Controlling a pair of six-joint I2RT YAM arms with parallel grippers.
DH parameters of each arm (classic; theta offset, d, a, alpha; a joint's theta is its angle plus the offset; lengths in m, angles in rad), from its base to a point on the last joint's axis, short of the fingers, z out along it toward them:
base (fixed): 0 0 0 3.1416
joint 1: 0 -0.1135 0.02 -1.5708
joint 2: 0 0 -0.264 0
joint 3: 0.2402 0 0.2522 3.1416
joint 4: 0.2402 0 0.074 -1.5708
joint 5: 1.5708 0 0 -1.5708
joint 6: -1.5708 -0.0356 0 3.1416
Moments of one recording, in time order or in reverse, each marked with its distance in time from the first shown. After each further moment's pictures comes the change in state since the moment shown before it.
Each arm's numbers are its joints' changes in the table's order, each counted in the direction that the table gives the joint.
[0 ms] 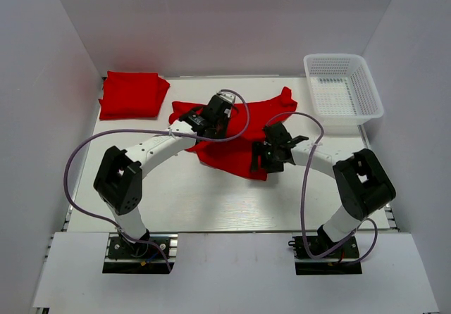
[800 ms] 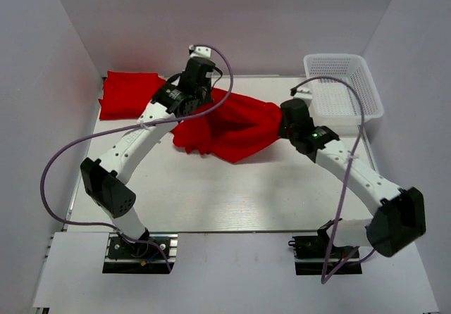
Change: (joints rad) left arm -0.076 0.052 0.349 0.147 -0.212 0.015; right arm 0.000 0.281 0.163 0.064 0.548 0.050
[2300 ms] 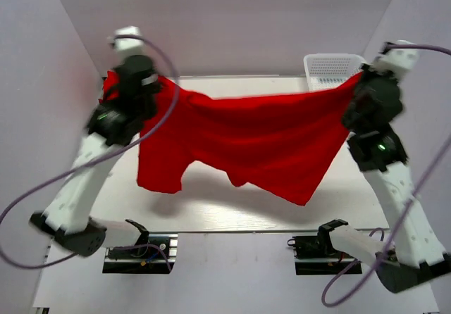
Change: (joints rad) left arm -0.075 0.435 0.050 0.003 -0.387 -0.067; right arm 0.183 0.340 0.377 -0.272 0.516 0.653
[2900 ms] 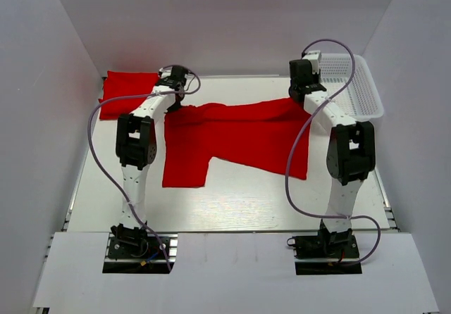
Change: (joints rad) left arm -0.299 -1.044 0.157 0.055 0.272 0.167; right arm 0.124 -0.961 0.151 0.098 -0.163 -0.217
